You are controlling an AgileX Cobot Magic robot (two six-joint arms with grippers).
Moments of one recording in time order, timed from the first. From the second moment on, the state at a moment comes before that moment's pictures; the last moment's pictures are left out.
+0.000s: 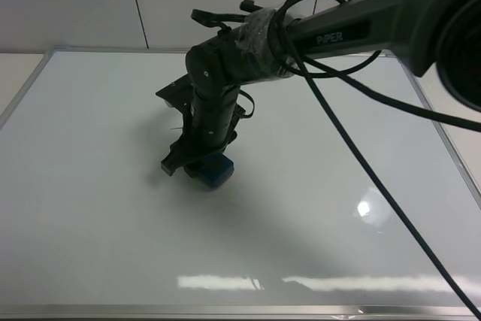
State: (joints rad) left arm 0.06 0.00 -0.50 -0.07 1.06 0.09; right arm 0.87 2.26 -1.58 0.04 0.73 -0.06
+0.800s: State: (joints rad) left arm 0.06 0.00 -0.50 -0.07 1.06 0.09; right arm 0.85 2.54 -2.12 -0.05 0.85 -0.05
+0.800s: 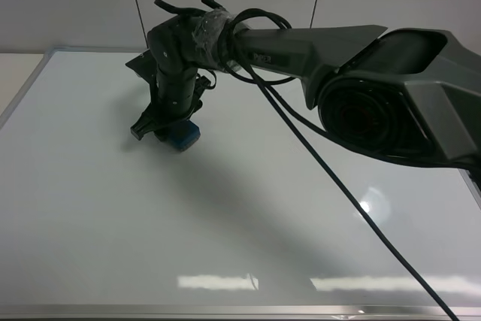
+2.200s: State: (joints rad) left arm 0.06 0.00 -0.50 -0.07 1.06 0.09; right arm 0.81 2.55 -2.12 -0.37 0.72 0.36
